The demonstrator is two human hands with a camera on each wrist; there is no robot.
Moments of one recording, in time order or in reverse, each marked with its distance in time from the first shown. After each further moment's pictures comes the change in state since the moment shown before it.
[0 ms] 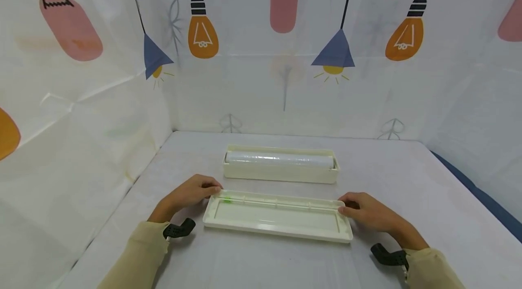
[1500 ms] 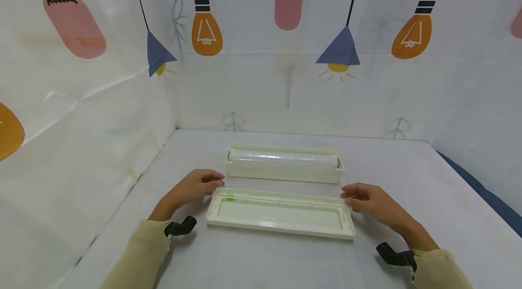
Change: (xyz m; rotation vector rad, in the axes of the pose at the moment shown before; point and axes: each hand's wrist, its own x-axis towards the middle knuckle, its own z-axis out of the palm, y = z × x) left_hand -0.001 0.000 -0.005 -0.058 0.072 -0.067; right_hand 0.003 -0.005 -0.007 0.200 0.137 0.150
